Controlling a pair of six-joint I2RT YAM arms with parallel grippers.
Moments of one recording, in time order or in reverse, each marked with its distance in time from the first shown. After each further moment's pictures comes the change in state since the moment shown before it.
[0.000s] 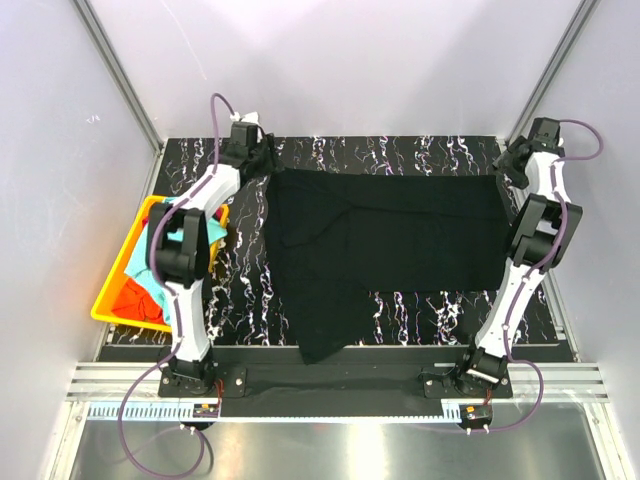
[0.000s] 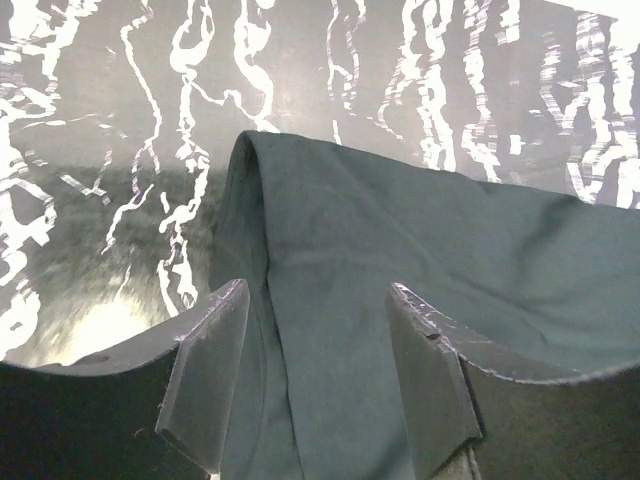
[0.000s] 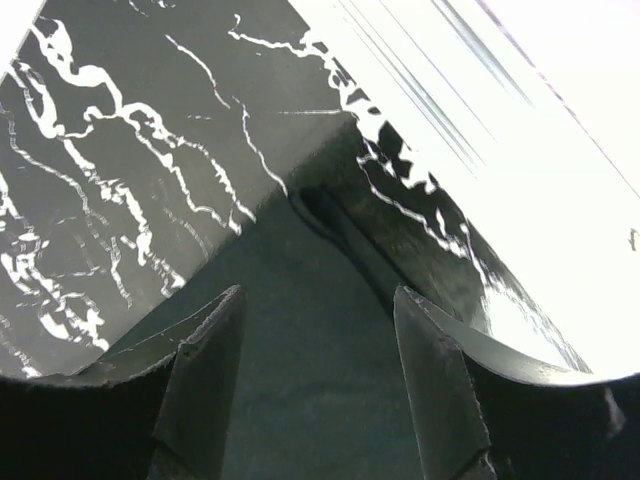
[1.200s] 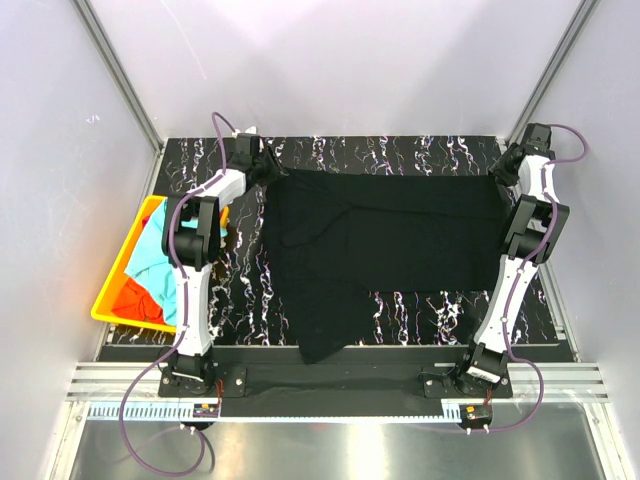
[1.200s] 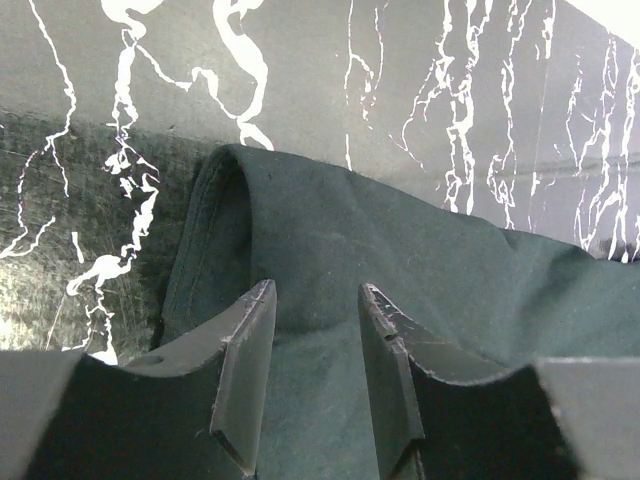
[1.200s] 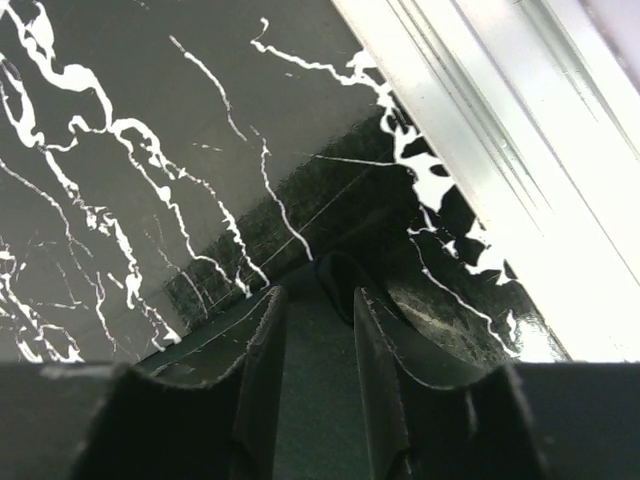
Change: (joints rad) left arm 0.039 0.263 0.097 0.132 0.133 -0.200; right arm 0.004 0.244 0.245 -0.022 -0.109 -0.036
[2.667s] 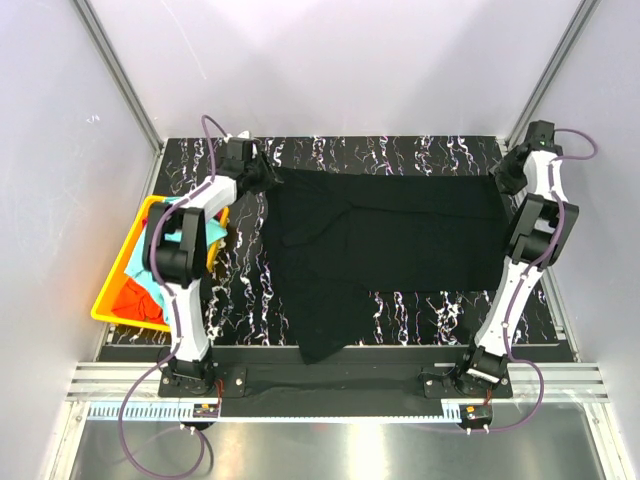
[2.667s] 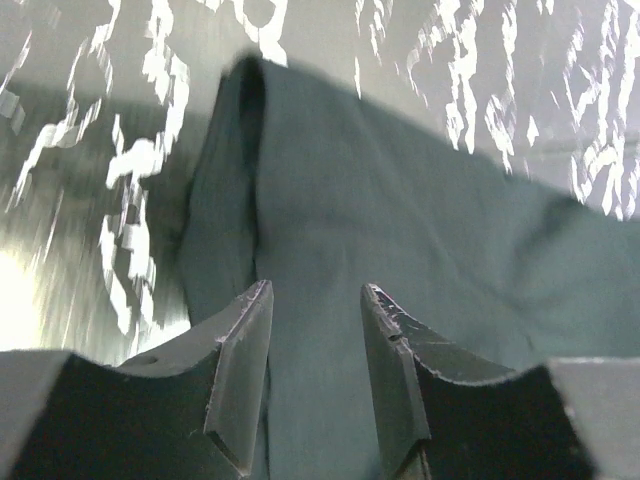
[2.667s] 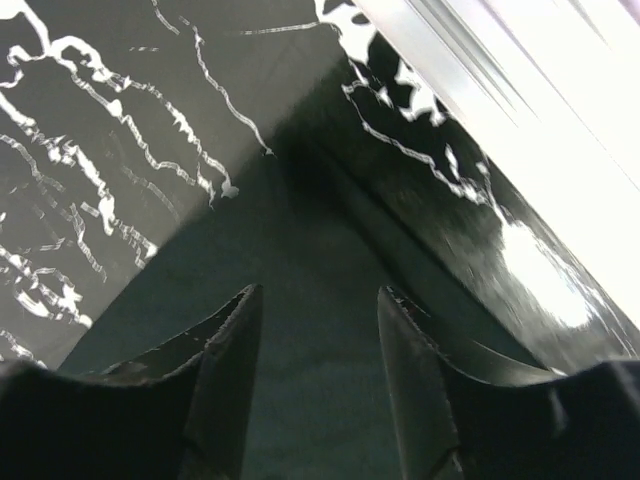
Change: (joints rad) left arm -0.006 -0.190 -0.202 -0.022 -0.012 -0.002; right arm 0.005 -0.147 -0.140 -0.141 0.071 0.099
